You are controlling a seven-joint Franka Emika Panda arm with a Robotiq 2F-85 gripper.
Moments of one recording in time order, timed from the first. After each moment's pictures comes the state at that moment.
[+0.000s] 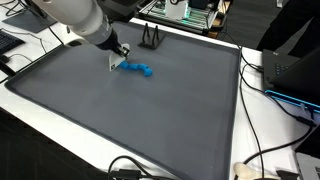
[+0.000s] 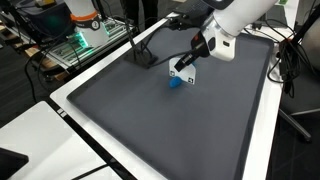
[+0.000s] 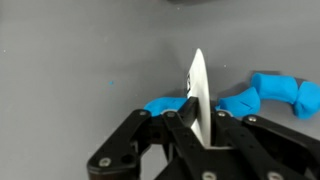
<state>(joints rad) 0.05 0.74 -0.03 -1.42 -0.11 1.66 0.15</state>
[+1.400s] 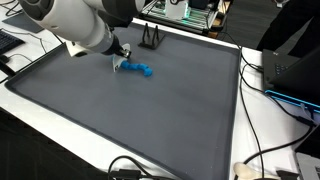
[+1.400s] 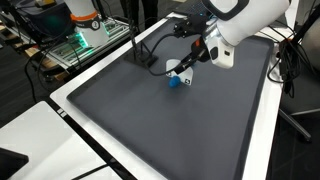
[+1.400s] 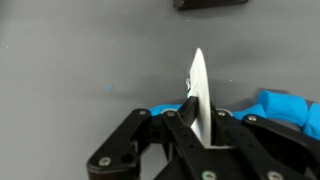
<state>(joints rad) 0.05 0.84 -0.03 -1.30 -0.12 1.52 0.07</state>
